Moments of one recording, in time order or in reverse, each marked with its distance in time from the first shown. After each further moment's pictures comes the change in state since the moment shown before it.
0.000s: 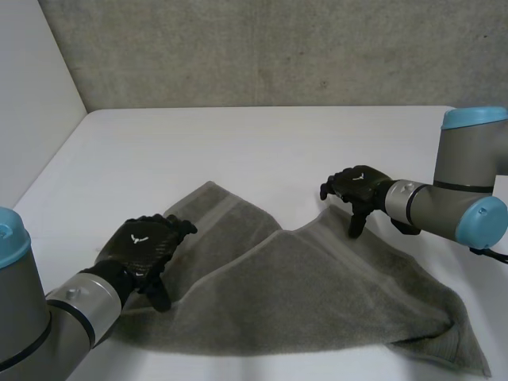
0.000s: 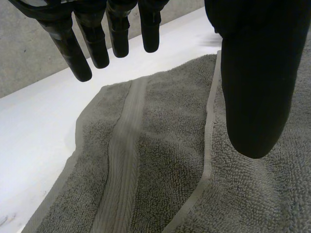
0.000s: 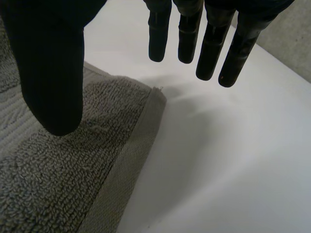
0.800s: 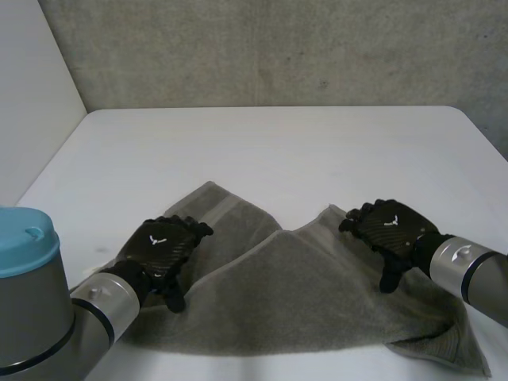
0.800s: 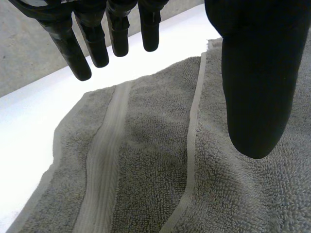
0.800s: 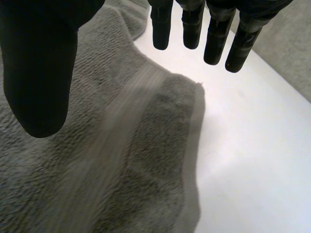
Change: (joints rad) left arm -0.064 -0.067 0.046 0.022 -0.011 0.002; right arm -0.096 -0.609 0.891 -0.301 -0.027 -0.112; left_hand -0.008 -0.007 -0.008 -0.007 -0.008; right_hand -0.126 -0.149 -0.167 -0.155 -0.149
